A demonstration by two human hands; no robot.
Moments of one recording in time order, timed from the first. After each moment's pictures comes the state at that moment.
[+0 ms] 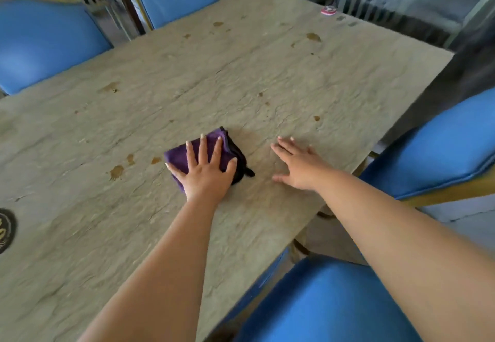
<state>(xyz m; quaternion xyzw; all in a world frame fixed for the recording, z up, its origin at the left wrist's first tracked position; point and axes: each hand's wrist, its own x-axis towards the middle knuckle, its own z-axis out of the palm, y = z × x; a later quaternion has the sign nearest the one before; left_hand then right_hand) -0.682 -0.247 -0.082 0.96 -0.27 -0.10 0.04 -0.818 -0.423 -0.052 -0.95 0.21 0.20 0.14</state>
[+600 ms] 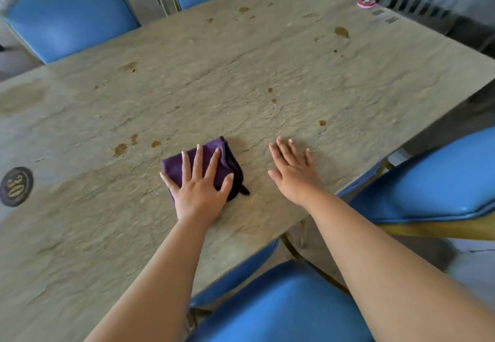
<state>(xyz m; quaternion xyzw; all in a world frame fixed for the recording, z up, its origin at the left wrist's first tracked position) -0.742 -0.228 -0.077 0.97 -0.22 -0.07 0.04 -0.830 -0.432 -0.084 -0.97 0.18 0.11 0.14</state>
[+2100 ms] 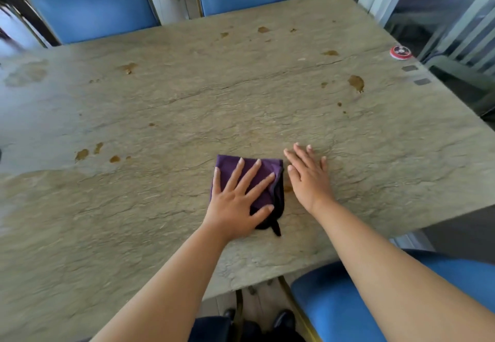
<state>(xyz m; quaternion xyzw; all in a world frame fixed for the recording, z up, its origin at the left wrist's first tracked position) -0.753 -0.426 -0.073 0.94 -0.33 -0.09 0.07 -0.767 -0.625 -0.070 -0.96 0.13 0.03 0.23</state>
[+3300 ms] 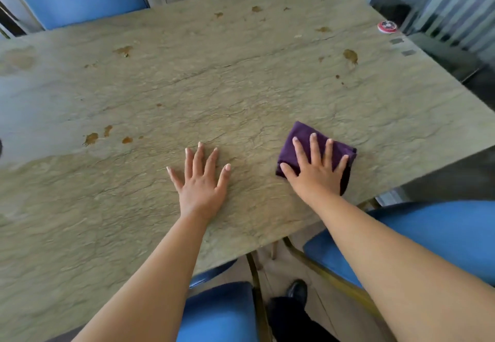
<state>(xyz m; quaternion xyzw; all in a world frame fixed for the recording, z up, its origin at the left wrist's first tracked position) -0.758 -0.335 -0.074 0.98 -0.11 -0.08 0.16 -0.824 -0.564 -0.070 -0.95 0.27 0.12 0.06</state>
